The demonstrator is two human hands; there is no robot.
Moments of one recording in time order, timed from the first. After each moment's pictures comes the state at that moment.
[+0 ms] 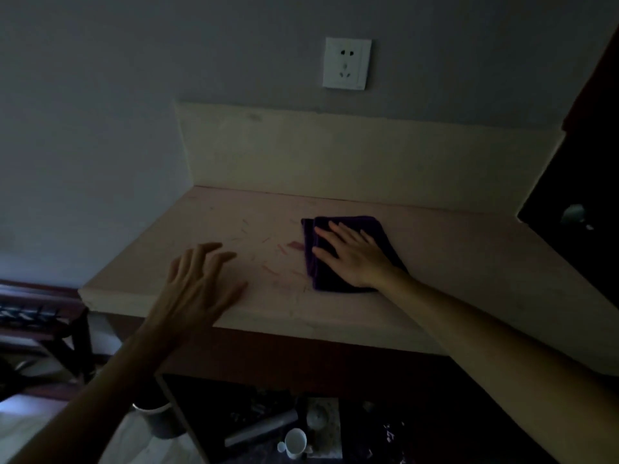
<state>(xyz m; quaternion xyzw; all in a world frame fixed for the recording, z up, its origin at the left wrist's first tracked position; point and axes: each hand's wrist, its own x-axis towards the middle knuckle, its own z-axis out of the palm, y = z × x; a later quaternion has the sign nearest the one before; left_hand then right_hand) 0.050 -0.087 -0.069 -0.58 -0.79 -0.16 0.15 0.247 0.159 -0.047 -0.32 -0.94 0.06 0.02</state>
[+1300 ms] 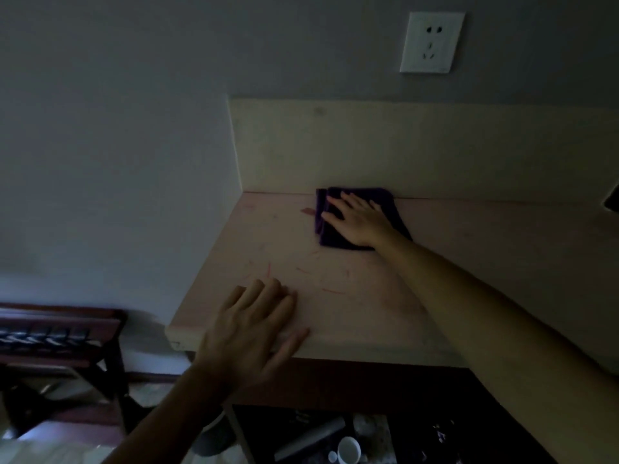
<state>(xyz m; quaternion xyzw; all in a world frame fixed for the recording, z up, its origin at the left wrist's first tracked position) -0.031 -0.117 -0.077 -0.69 -0.68 -0.09 0.23 0.061 0.183 -0.049 -0.41 -0.91 0.06 0.04</state>
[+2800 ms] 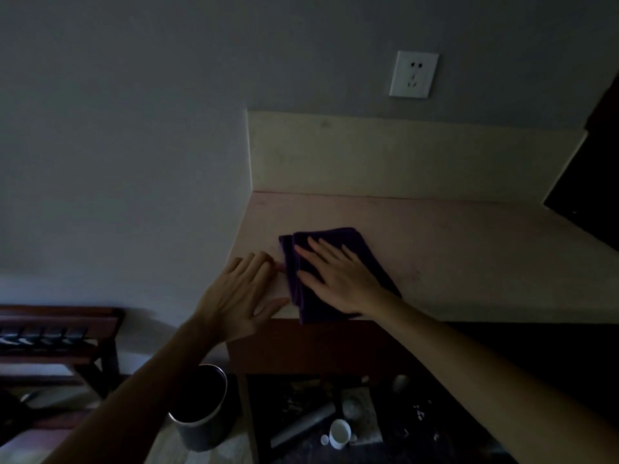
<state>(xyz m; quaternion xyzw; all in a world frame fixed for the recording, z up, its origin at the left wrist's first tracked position) -0.090 -0.153 -0.067 -0.74 -0.63 -0.14 0.21 0.094 -0.017 -0.053 -0.30 -0.95 0.05 0.04</state>
